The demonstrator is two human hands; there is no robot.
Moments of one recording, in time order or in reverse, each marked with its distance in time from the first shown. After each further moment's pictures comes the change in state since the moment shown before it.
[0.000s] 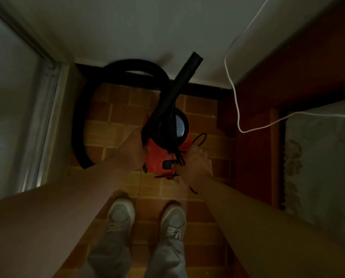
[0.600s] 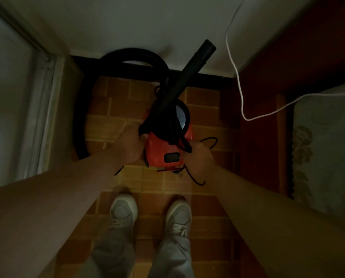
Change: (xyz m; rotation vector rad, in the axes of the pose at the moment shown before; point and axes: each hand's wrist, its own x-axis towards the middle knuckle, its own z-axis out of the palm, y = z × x) left_hand 0.014 -0.023 0.011 0.063 0.065 0.038; right_hand 0.012 0.015 0.009 0.434 -0.079 -0.021
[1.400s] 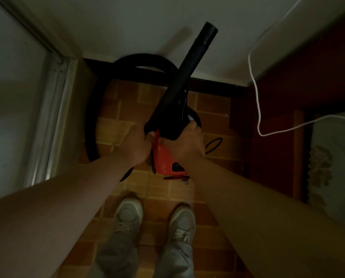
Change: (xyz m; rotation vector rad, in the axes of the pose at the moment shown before) left_hand 0.017 0.000 -0.013 -0.175 0.091 -0.030; right_hand 0.036 -0.086 0.020 -0.094 0.207 0.031
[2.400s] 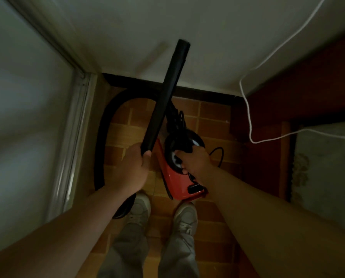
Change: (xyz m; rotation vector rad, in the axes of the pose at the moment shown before) left_hand -0.100 0.025 -0.051 0.092 0.040 -0.024; right_hand -0.051 -0.010 -0.047 0.443 -0.379 0.223
